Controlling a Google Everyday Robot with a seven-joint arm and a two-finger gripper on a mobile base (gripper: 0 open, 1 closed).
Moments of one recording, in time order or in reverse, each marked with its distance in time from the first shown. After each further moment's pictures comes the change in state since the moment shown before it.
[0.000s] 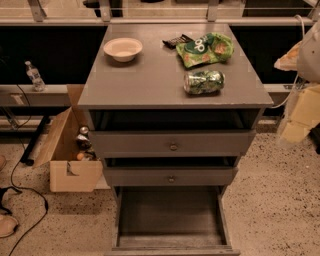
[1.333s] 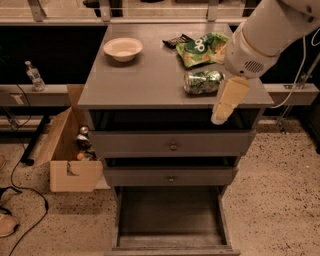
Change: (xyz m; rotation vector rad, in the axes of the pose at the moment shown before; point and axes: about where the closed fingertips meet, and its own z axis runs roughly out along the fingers) arm -0.095 -0.067 0.090 0.004 -0.165 -0.137
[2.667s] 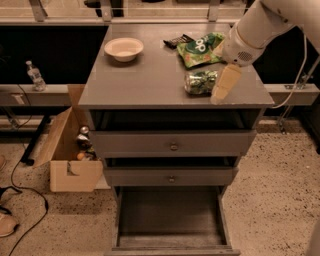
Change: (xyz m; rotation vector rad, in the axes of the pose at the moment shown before) arm 0.029 -0.094 0.058 -0.001 -0.029 0.021
